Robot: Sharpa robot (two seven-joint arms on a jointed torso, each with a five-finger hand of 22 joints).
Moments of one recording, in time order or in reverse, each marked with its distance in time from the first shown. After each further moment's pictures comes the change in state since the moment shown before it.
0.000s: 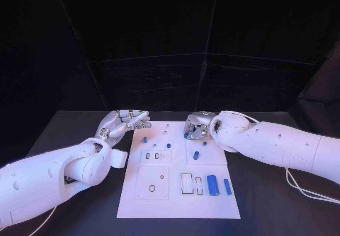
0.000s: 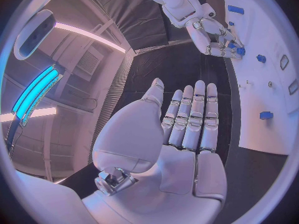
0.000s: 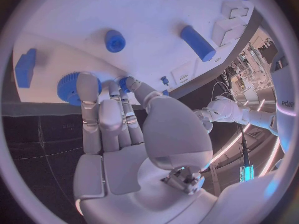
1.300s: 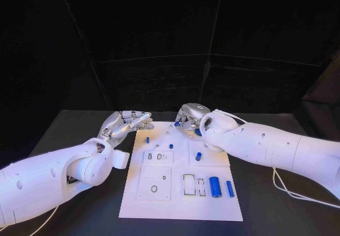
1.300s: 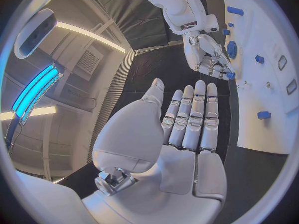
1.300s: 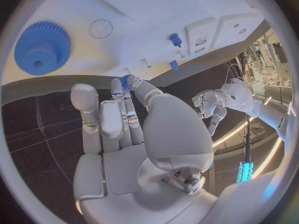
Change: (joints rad) left arm 0.000 -0.002 0.000 0.002 -0.001 0.012 -0.005; left_hand 0.000 0.000 0.000 -0.006 0.000 0.004 -0.004 -0.004 0.000 0.003 0.003 0.000 -0.001 0.004 0.004 0.000 0.001 0.000 0.003 -0.003 0.000 -0.002; right arm -0.001 0.135 0.004 -0.098 0.061 -0.240 -0.084; right_hand 0.016 -0.006 0.025 0.043 -0.033 0.058 -0.025 0.033 0.007 0.069 -0.031 0.023 0.018 0.000 -0.018 0.038 0.036 -0.016 0.038 -0.015 0.104 0.140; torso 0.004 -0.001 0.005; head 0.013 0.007
